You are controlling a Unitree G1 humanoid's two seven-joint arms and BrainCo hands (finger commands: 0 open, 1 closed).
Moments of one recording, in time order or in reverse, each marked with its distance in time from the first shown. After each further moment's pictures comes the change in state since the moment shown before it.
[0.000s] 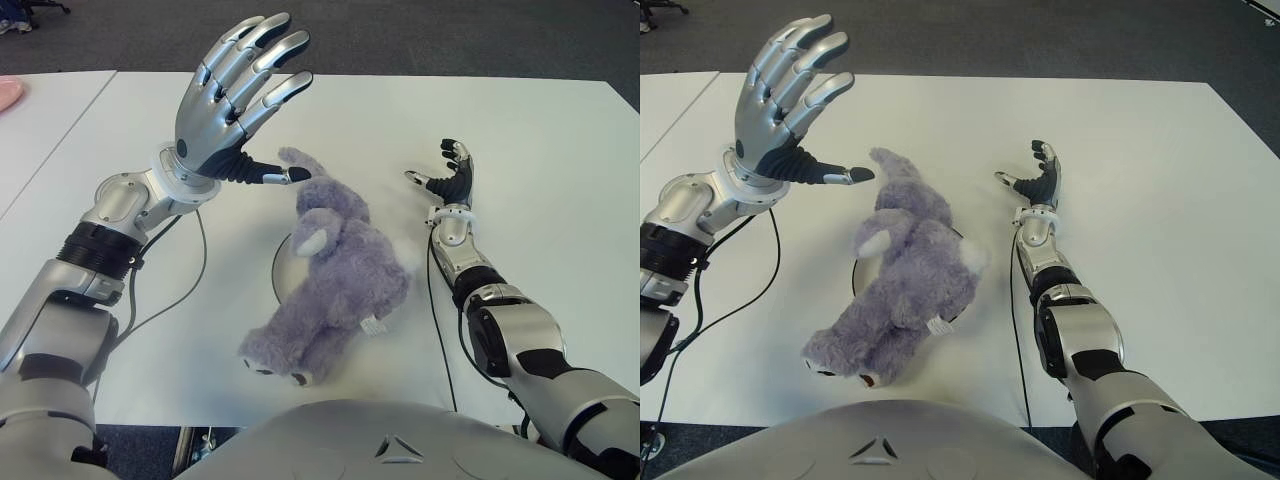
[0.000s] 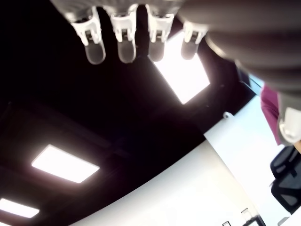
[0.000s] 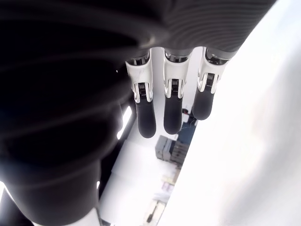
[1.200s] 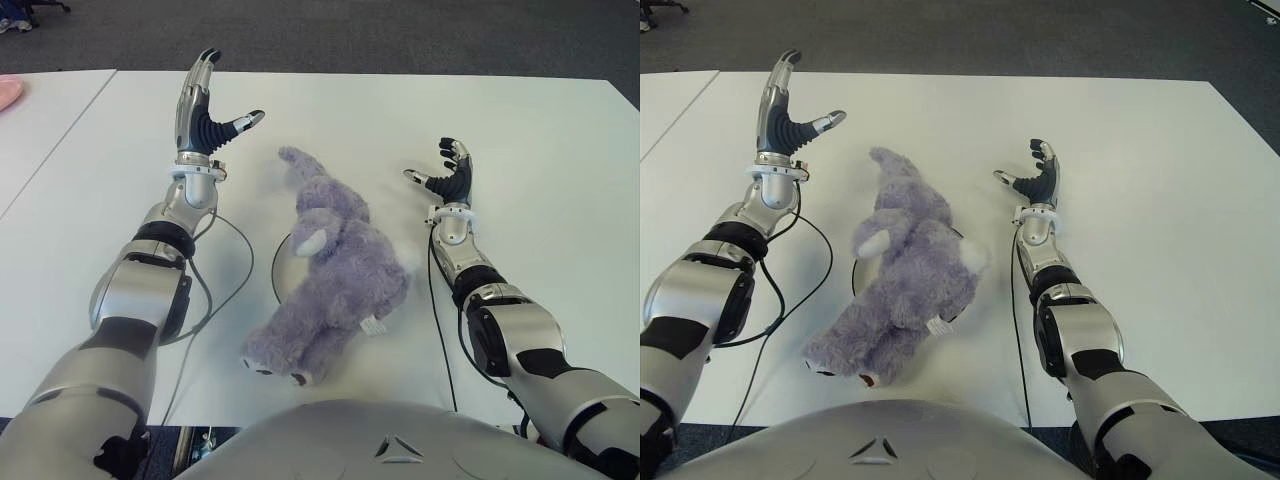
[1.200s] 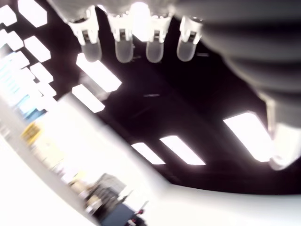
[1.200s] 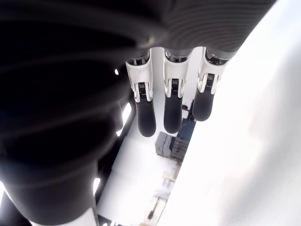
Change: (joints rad) left arm -0.172 -0.362 0.298 0.956 -0.595 0.012 -0.584; right arm -0.002 0.001 -0.010 -0.007 0.006 0.000 0.029
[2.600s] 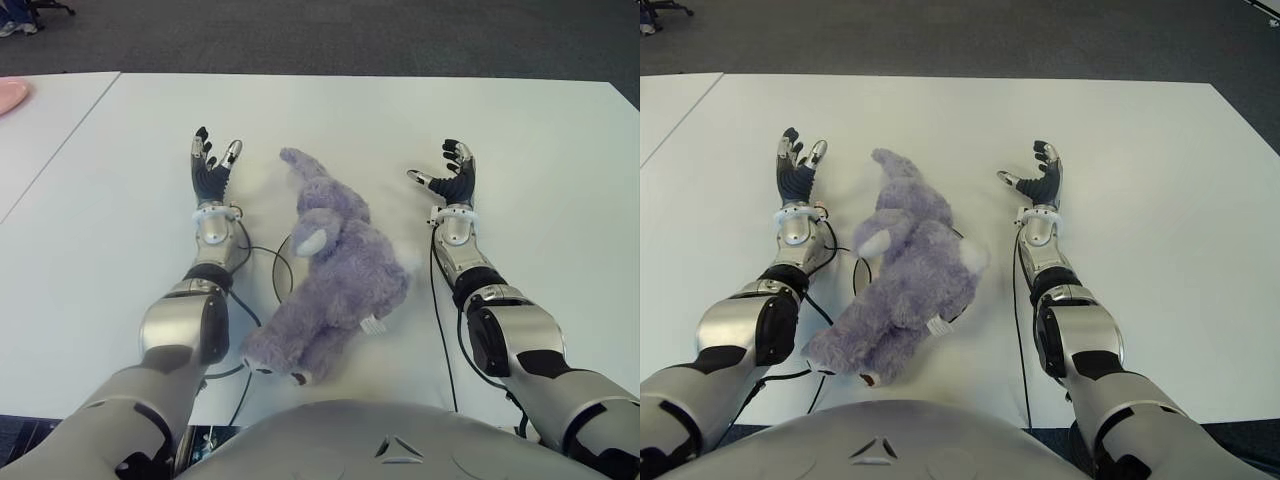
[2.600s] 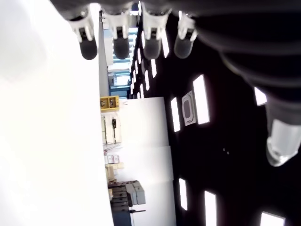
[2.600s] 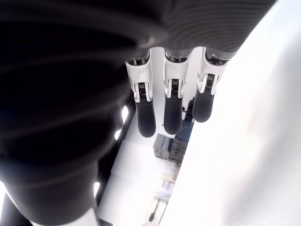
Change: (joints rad) left arm 0.163 -0.217 0.343 -0.001 -0.357 0.007 -0.288; right arm 0.006 0.002 -0.039 0.000 0.014 -0.004 0.020
